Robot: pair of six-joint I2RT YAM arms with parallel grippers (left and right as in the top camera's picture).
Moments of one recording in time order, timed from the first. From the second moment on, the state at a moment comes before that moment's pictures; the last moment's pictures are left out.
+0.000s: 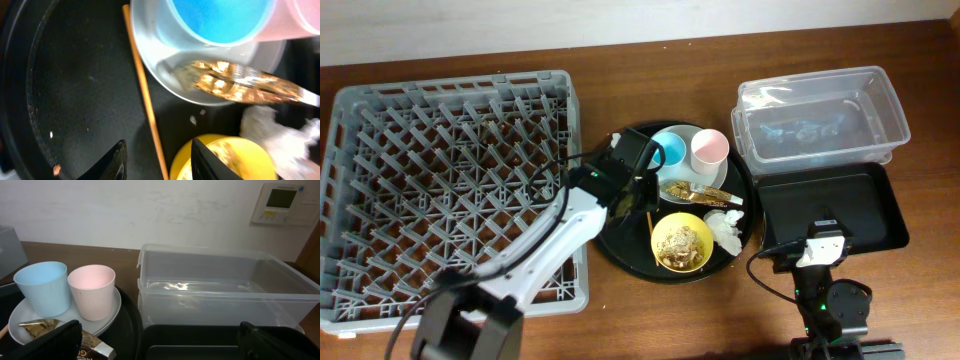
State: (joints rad) left arm -0.63 1.75 1.27 -0.64 0.01 -0.52; right arm -0.03 0.01 0.01 -0.07 -0.02 -0.07
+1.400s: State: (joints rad) left arm -0.63 1.67 1.28 -0.64 -0.23 -0.51; right arm -0.03 0.01 0.01 -0.07 -0.02 -0.07
